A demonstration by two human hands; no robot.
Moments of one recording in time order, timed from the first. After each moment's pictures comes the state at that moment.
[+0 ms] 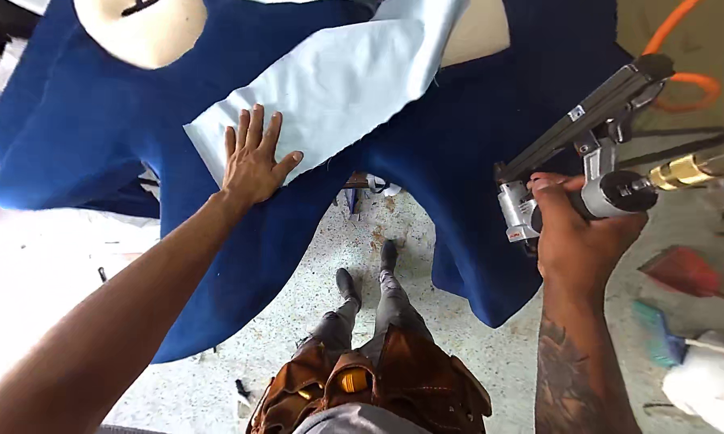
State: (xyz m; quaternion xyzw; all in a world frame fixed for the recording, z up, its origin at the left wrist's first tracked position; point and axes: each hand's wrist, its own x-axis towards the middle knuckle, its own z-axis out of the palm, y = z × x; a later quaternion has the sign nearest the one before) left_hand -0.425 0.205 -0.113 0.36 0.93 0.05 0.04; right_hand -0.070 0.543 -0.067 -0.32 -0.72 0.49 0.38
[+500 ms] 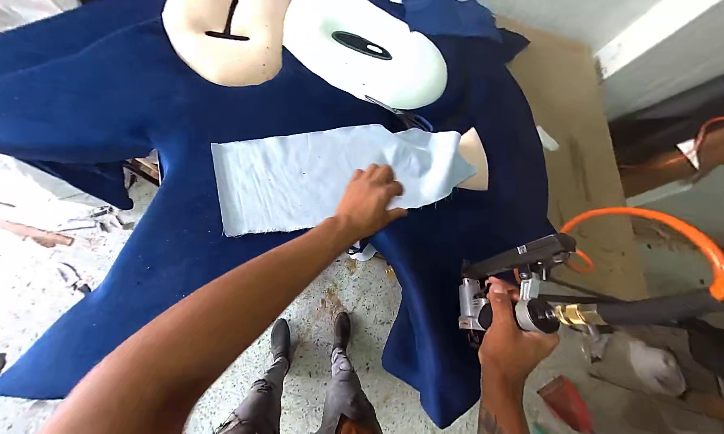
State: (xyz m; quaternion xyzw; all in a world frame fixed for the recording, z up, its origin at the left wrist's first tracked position) left_hand -0.375 0.361 -0.074 0.44 0.85 0.29 -0.05; right_hand -0.101 0.524 -0.061 -0.31 -0.73 0.44 0.42
